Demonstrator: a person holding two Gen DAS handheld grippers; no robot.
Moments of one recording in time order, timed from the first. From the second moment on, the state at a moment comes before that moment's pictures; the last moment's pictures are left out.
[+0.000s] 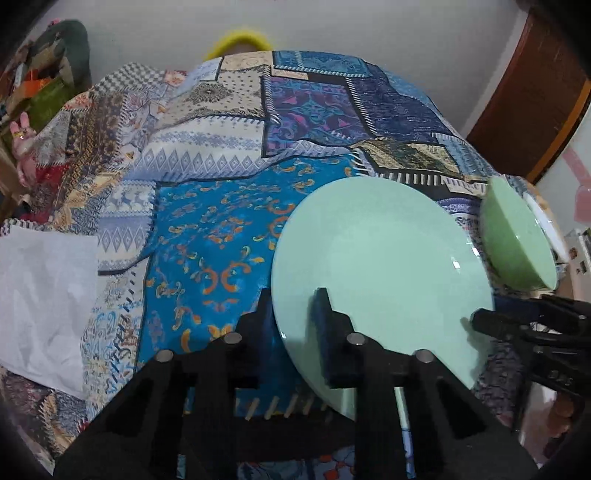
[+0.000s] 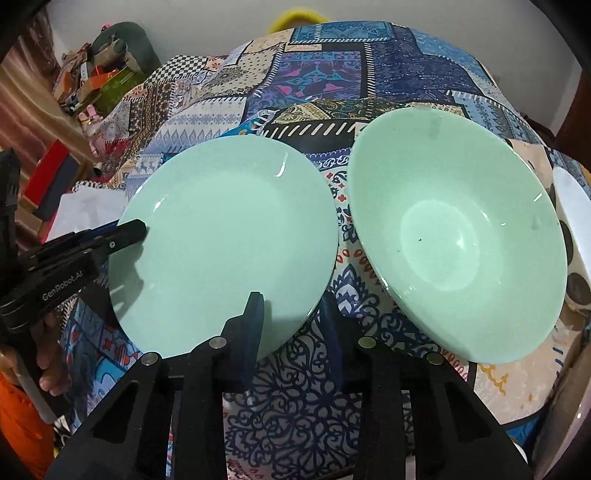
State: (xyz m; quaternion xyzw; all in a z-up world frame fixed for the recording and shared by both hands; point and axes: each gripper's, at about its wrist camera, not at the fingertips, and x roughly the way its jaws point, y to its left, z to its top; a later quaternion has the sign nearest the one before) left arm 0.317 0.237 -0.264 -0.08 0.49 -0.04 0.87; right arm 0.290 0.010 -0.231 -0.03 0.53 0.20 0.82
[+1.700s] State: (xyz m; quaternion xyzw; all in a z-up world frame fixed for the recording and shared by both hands) left arm 0.188 0.216 -0.228 -0.07 0.48 -0.02 0.88; right arm 0.242 -0.007 -0.209 -0.01 0.53 0.29 0.80
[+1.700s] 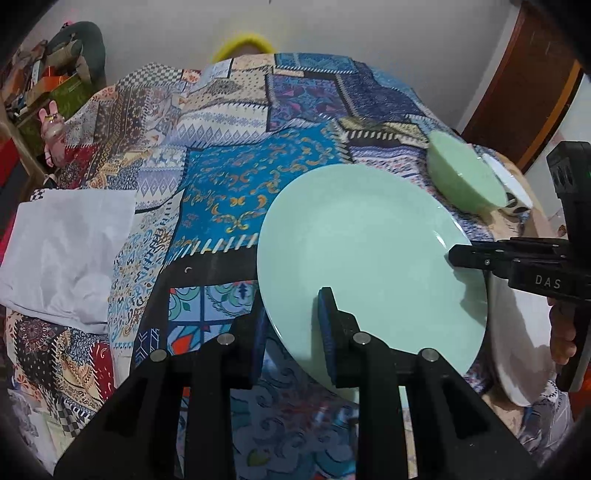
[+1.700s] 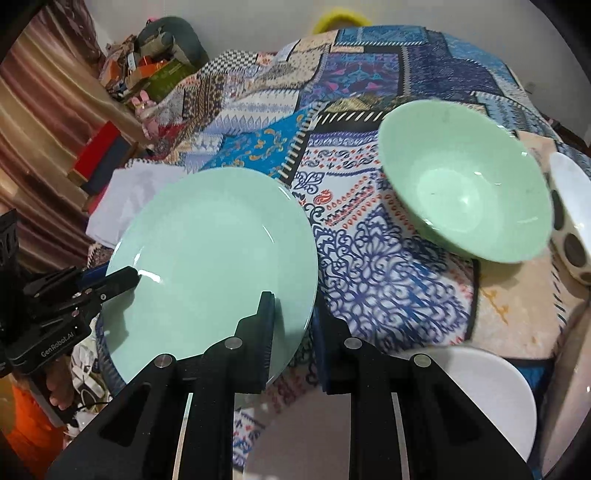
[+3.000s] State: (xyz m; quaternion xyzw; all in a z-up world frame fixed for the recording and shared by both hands) left arm 0.128 0.074 -0.169 -0.04 0.45 -0.09 0.89; right arm 0.167 -0.145 -0.171 0.04 0.48 0.25 0.84
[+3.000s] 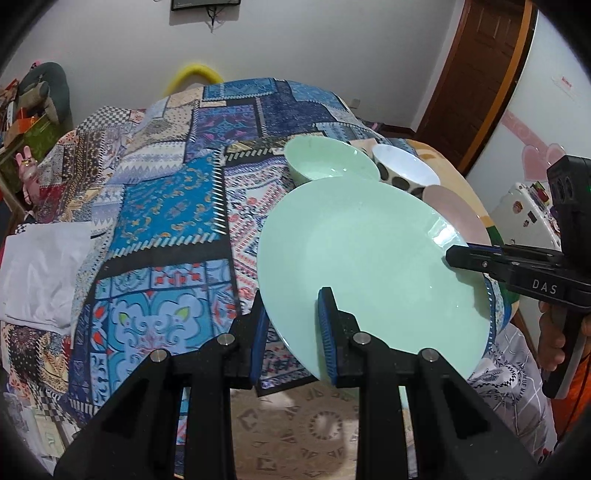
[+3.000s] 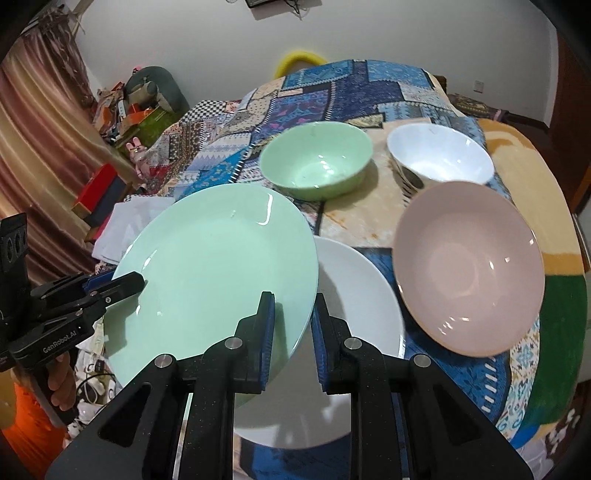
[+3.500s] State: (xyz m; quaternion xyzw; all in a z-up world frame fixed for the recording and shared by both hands) left arm 0.139 0.044 -0.209 -0.05 0.49 -0.11 0.86; right arm 0.157 -0.177 -0.202 0.07 0.51 0.23 0.83
